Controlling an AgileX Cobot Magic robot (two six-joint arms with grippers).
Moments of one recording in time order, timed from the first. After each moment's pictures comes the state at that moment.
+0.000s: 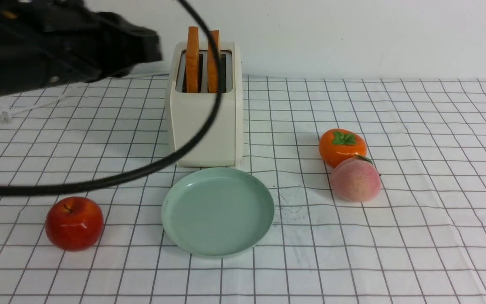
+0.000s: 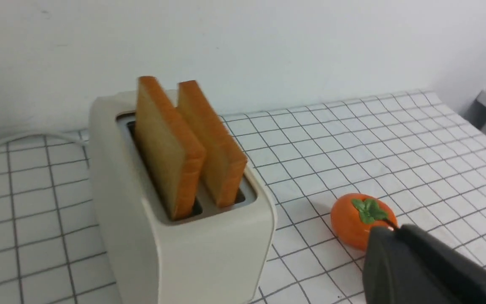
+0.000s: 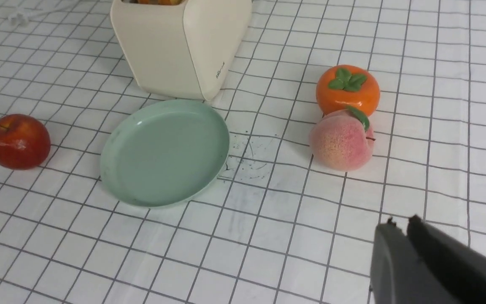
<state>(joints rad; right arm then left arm) 0.11 0.74 -1.00 0.35 0.91 -0.15 -0.33 1.32 -1.15 -0.73 0.23 0.58</state>
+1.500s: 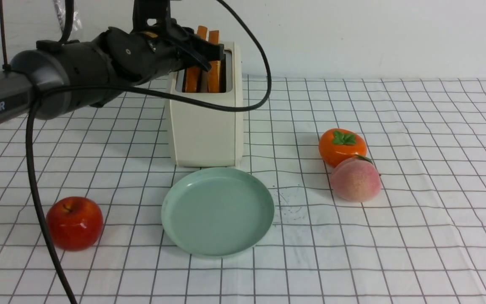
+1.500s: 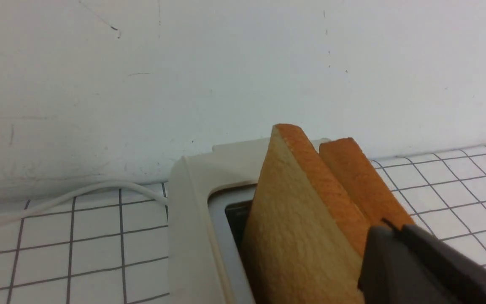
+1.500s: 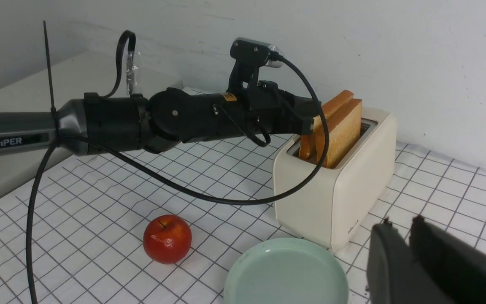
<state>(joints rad) 0.11 0.85 -1.20 0.85 0.84 -0.59 -0.33 1.90 -1.53 -0.70 -0.11 0.58</state>
